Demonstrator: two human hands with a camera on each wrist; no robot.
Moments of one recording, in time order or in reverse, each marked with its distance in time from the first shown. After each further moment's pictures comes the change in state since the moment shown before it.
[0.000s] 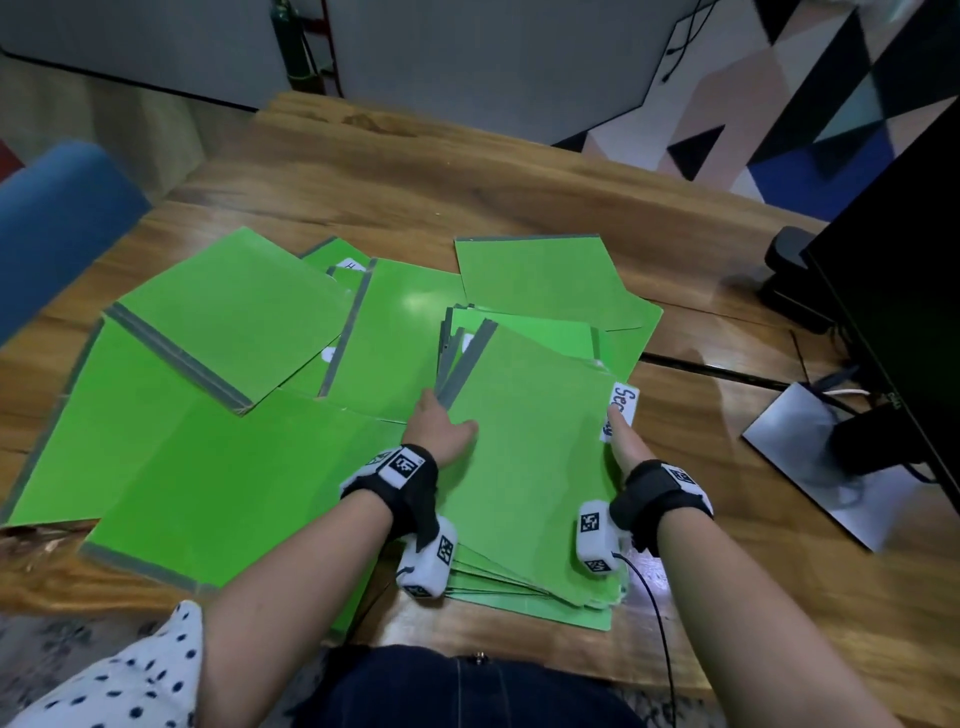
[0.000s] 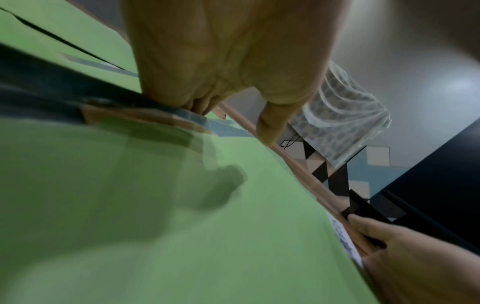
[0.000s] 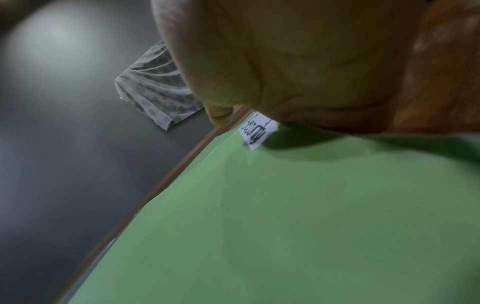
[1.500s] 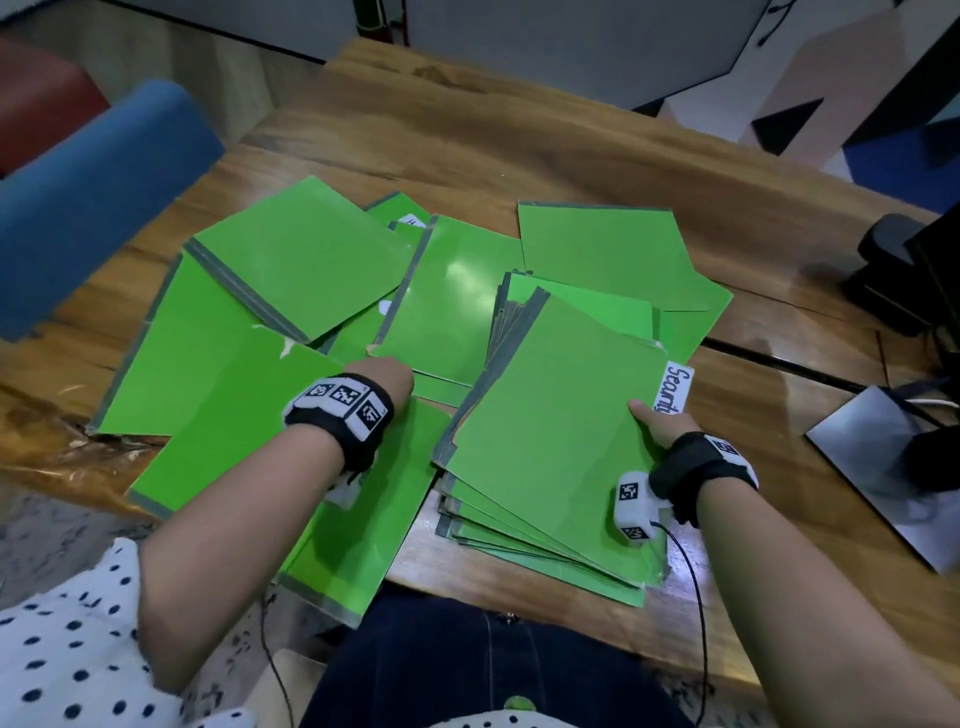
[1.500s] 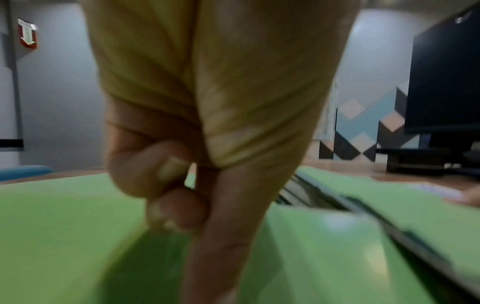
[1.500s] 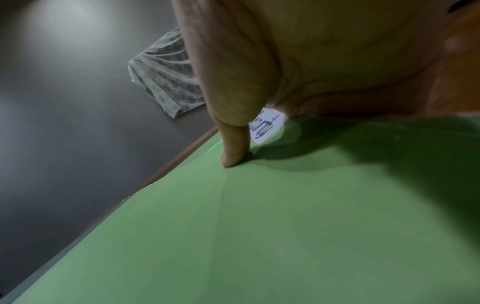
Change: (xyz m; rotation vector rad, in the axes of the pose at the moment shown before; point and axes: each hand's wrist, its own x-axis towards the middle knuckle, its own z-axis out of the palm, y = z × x) left_hand -0.003 -0.051 -0.089 1.160 -0.150 0.025; right_hand 0.005 -0.004 0.004 -0.287 0.081 0.040
